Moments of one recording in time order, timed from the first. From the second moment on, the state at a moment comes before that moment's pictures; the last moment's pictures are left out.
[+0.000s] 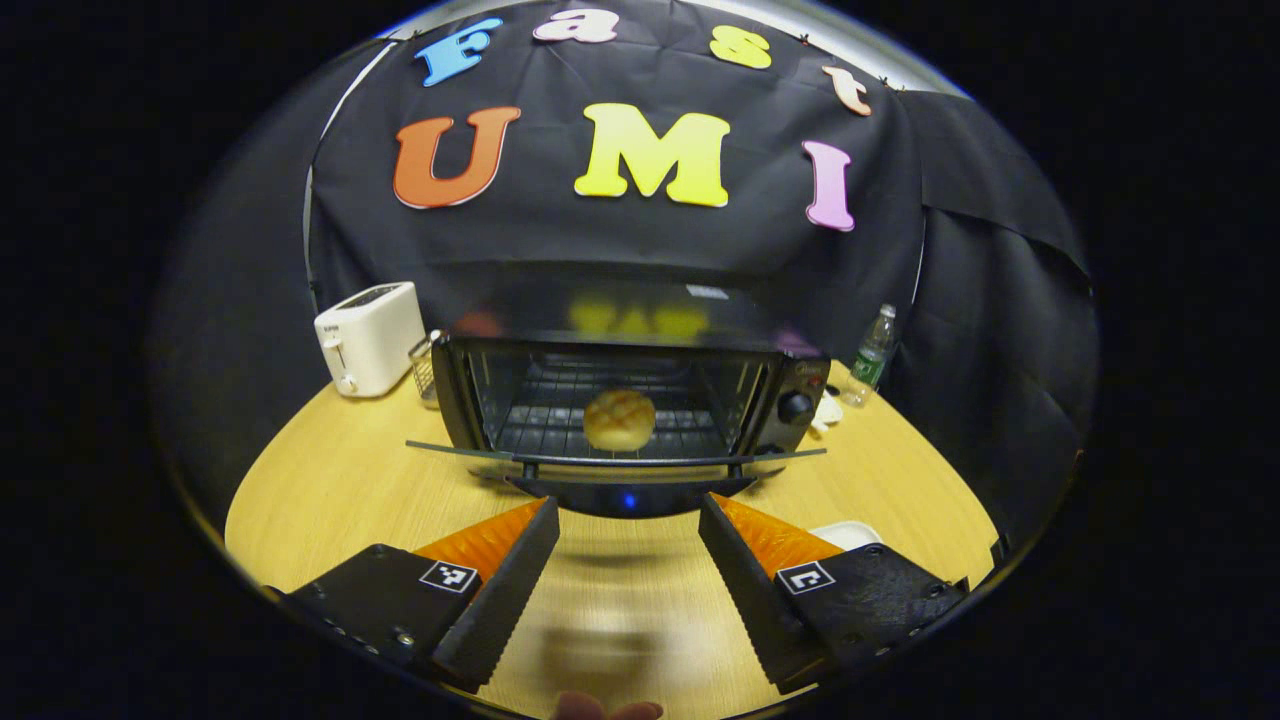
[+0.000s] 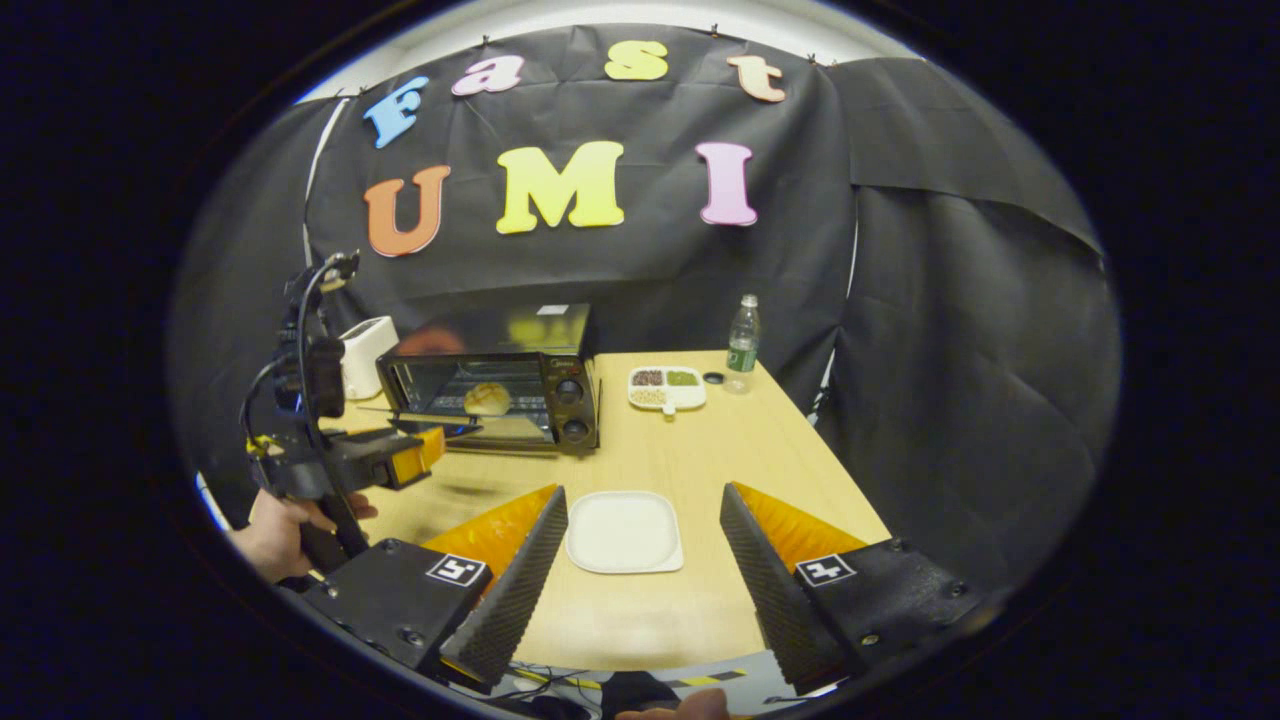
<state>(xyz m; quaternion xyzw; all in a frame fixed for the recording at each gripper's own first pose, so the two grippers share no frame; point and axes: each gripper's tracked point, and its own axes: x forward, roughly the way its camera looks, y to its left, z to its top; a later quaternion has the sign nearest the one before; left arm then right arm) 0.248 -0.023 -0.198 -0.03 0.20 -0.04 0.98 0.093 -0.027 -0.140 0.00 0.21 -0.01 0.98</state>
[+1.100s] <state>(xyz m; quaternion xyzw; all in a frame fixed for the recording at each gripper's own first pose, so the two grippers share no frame) 0.091 0.058 0.028 -0.04 0.02 -0.02 1.00 0.096 0.084 -0.007 0.00 0.05 0.08 1.00</state>
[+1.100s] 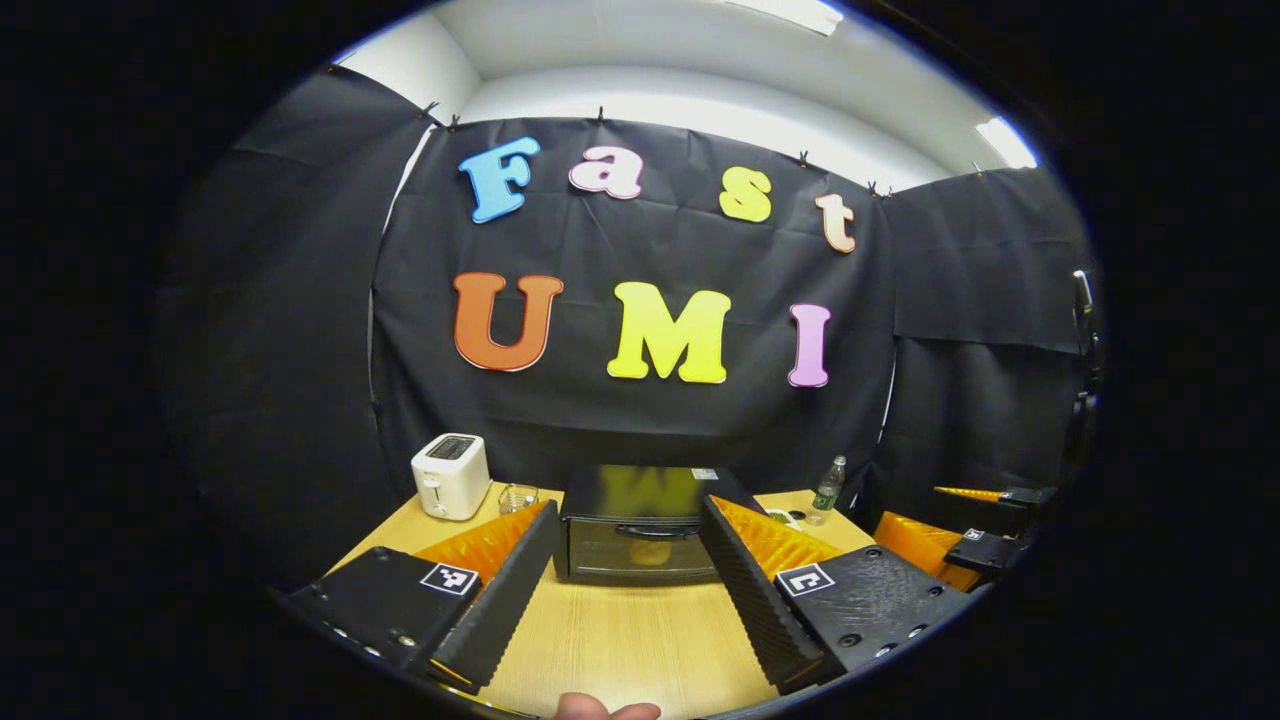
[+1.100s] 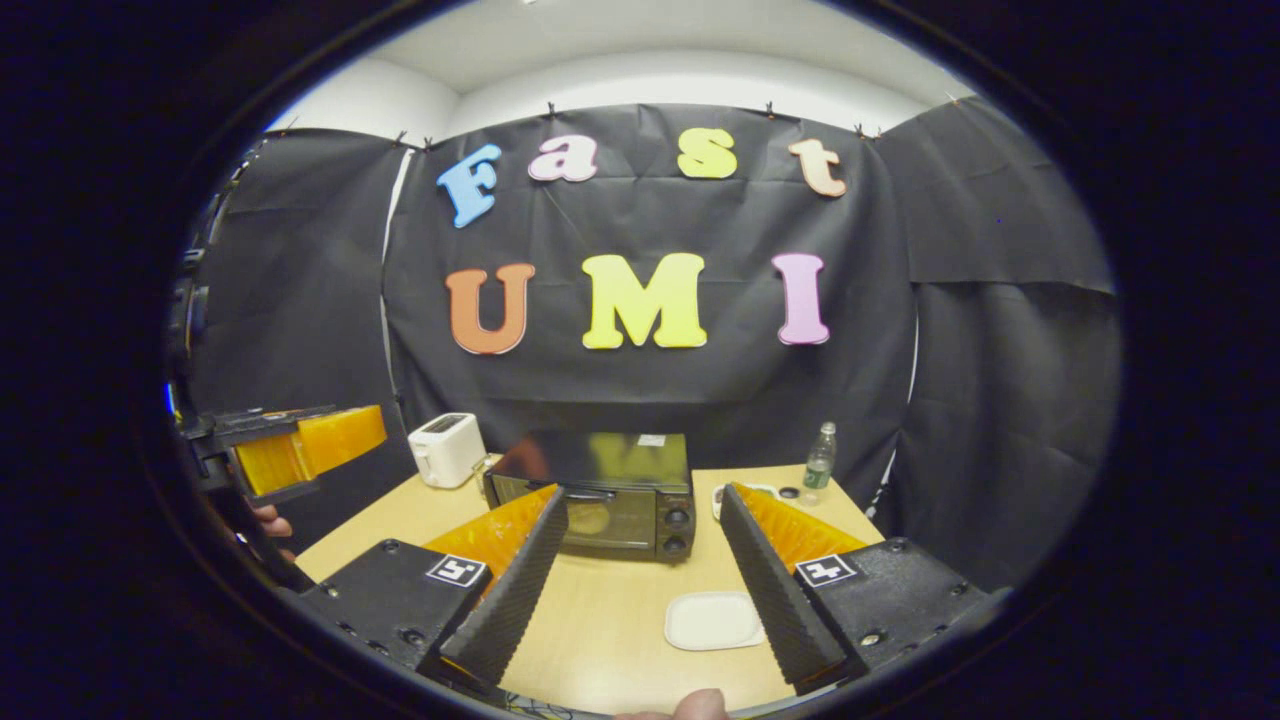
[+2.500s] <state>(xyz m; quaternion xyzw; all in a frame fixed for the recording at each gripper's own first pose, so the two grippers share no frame) 0.005 0.102 0.037 -0.05 0.00 0.02 1.00 0.047 0.151 0.018 0.00 0.02 0.13 0.99</state>
